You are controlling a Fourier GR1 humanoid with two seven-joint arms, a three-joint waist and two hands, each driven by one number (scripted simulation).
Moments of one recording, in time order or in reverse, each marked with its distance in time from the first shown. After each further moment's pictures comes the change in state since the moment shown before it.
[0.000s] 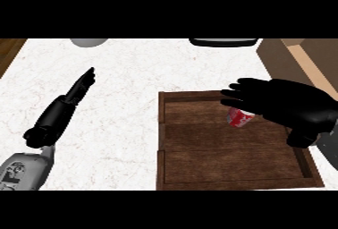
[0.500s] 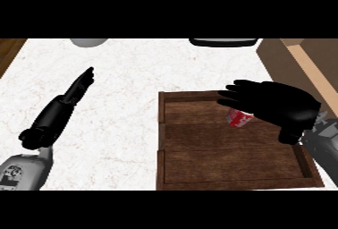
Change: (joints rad) left arm 0.014 -0.033 0.042 -0.052 -0.031 -0.041 0.047; right arm 0.026 0.083 -0.007 0.086 0.154 -0.046 -0.061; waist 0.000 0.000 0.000
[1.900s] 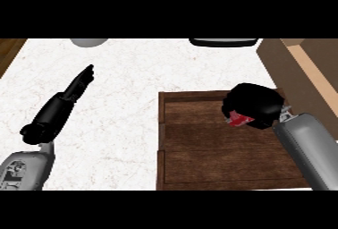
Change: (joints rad) left arm -0.024 -0.070 0.088 0.030 -0.080 -0.088 -0.012; right arm -0.029 0.193 -0.039 0.346 0.270 -0.286 -0.258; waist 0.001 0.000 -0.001
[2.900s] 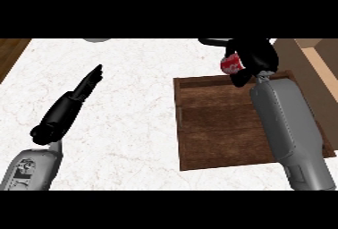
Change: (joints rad) left arm -0.017 -0.037 -0.018 0.006 -0.025 -0.016 -0.017; right arm -0.282 0.280 -0.427 0.286 0.043 -0.180 0.757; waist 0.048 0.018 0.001
